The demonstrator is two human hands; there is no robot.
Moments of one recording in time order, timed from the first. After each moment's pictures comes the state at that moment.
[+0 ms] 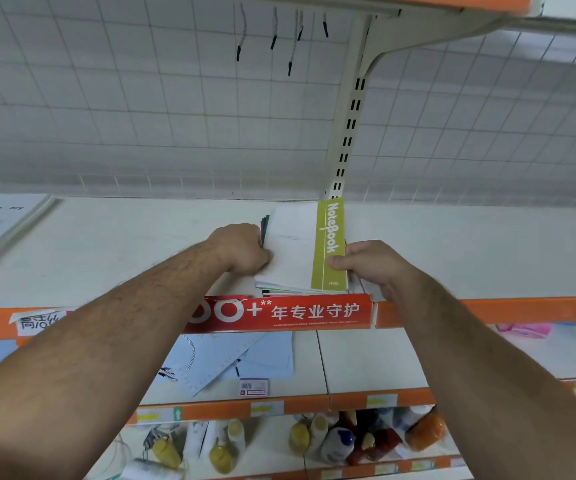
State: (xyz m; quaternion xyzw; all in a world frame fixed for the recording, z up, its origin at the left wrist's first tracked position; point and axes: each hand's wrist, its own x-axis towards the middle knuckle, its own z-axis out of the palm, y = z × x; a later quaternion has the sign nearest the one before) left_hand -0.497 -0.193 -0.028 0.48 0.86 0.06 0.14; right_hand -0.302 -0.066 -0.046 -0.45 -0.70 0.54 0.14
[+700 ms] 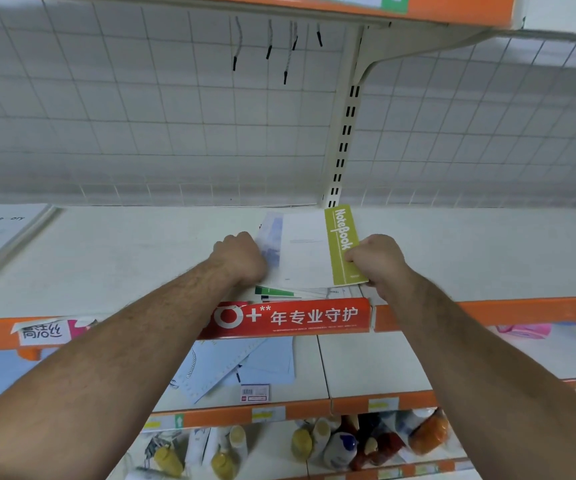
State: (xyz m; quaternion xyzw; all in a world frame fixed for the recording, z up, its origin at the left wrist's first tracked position) left_hand -0.484 -0.193 -0.036 0.40 0.90 0.11 0.15; right_hand -0.310 -0.063 -0.043 -0.55 -0.66 0.47 0.22
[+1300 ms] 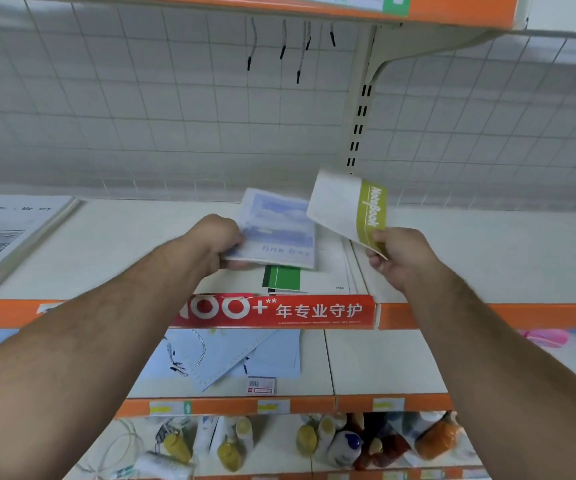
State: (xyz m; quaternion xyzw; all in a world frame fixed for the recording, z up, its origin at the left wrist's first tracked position) left_hand -0.505 -0.218 -0.014 0.15 0.77 0.52 0.32; right_hand -0.296 -0.060 -0.021 -0.49 -0.49 0.65 0.31
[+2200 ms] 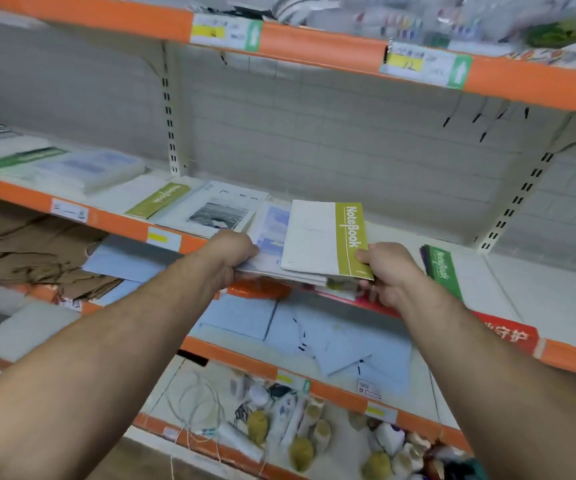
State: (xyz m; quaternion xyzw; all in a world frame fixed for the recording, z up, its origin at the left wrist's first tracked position) left_hand -0.608 -0.519 -0.012 0.05 0.74 0.62 0.26; right_hand -0.466 -0.327 -0.004 -0.39 -0.67 0.60 0.18
